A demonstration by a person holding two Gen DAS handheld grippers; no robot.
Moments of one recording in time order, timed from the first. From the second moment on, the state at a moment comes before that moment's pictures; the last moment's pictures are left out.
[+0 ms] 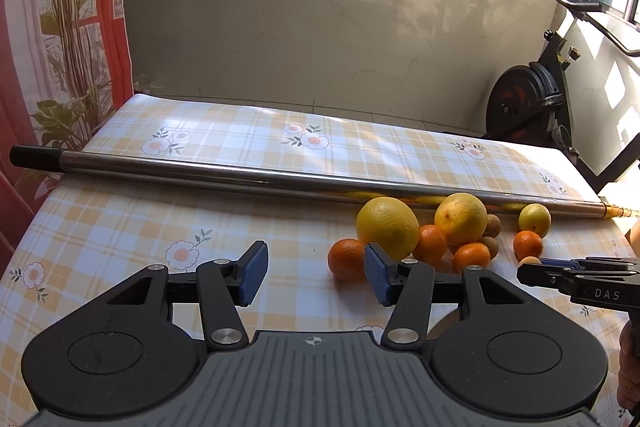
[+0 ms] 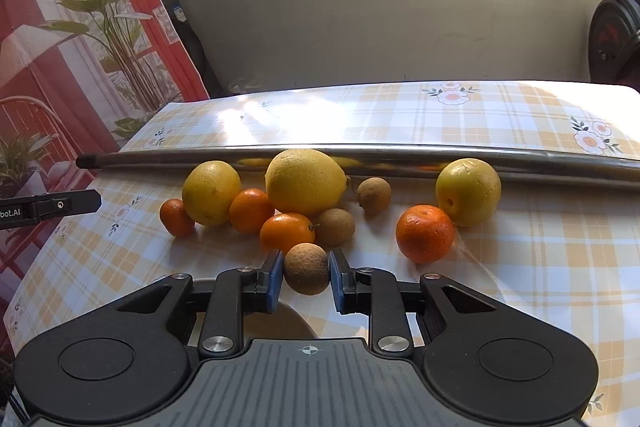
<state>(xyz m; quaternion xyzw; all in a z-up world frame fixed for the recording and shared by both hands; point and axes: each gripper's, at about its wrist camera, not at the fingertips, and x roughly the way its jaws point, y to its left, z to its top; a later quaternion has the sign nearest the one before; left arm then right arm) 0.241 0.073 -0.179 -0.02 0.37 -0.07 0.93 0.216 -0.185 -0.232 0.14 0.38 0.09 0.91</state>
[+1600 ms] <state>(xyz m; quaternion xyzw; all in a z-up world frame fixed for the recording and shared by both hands) 0.352 0.010 -0.238 -0.09 0.47 -0.09 0.87 0.179 -0.217 -0.239 0.20 0.35 0.05 0.91</state>
